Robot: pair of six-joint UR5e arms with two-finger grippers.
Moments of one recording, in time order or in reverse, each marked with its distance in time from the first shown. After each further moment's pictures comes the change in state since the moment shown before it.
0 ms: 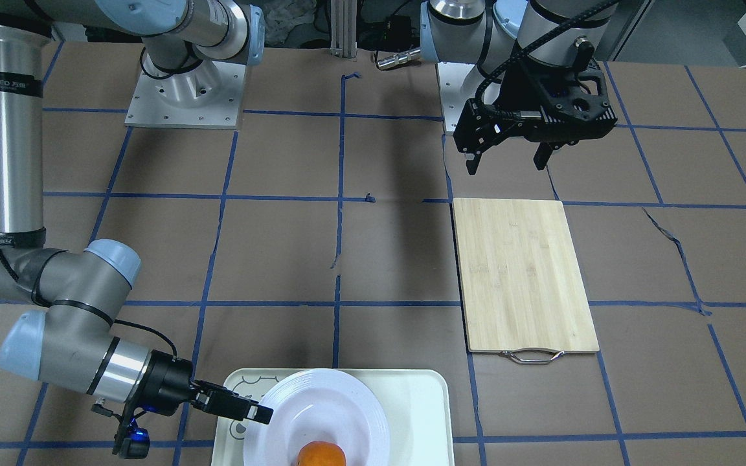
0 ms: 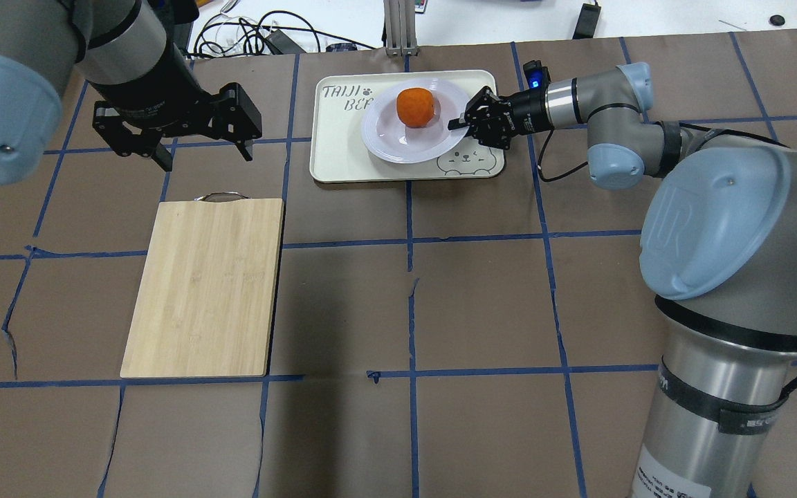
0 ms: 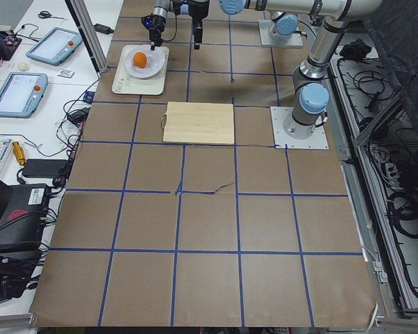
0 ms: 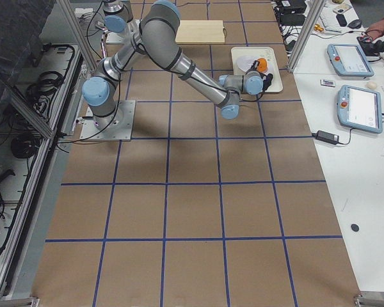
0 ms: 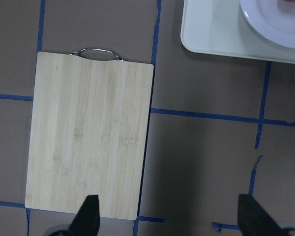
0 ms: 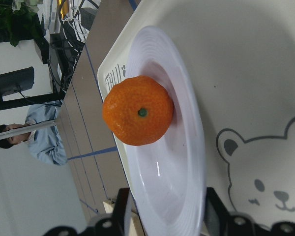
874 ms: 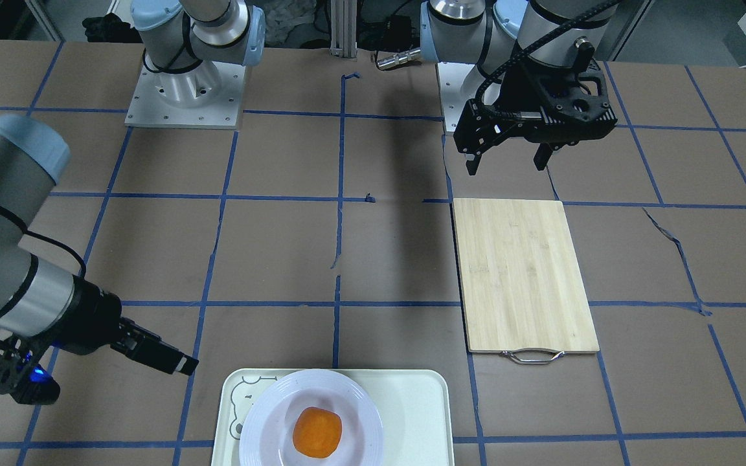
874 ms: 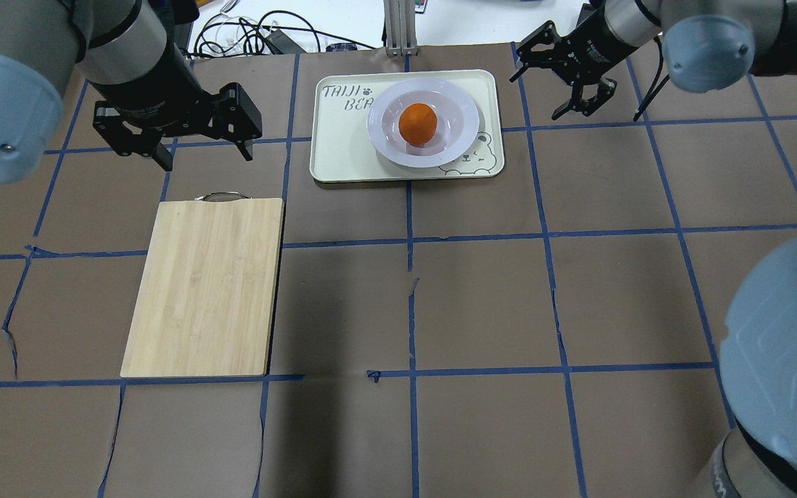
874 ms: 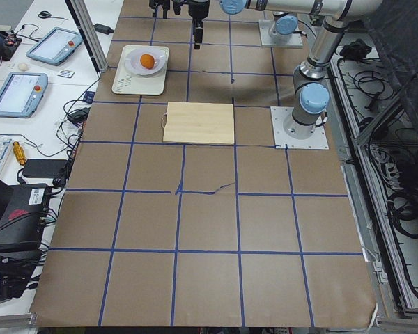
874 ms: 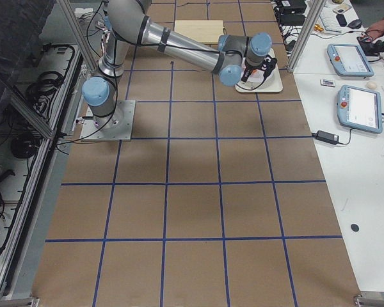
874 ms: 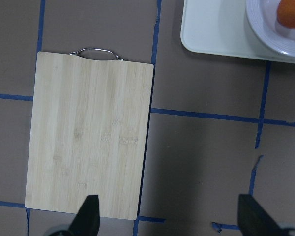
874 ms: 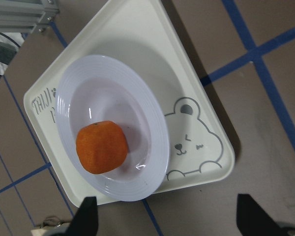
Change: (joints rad) left arm 0.000 0.000 0.000 0.000 0.000 0.000; right arm 0.004 -0.321 -0.102 0.587 -0.546 -0.006
